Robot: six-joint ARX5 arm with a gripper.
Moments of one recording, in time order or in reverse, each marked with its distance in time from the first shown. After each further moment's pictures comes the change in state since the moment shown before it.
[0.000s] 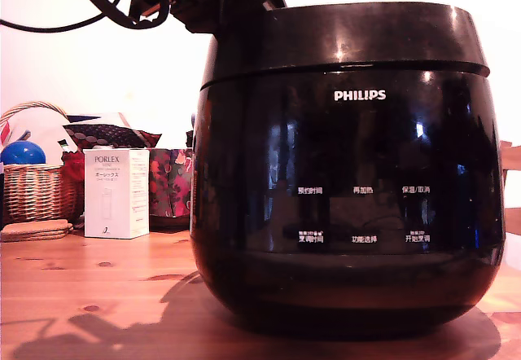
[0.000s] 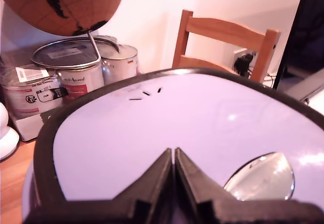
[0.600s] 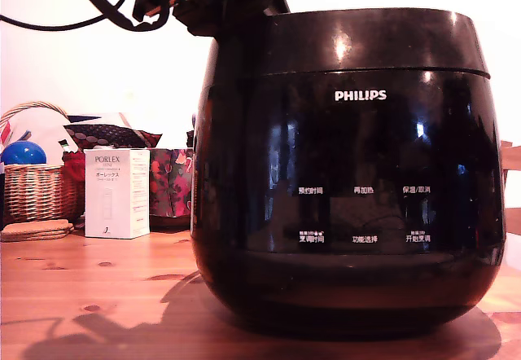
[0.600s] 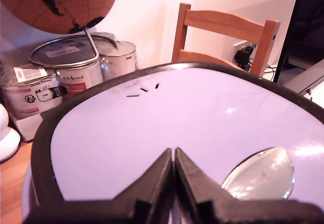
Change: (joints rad) arm 0.000 0.017 0.032 -0.023 0.013 0.025
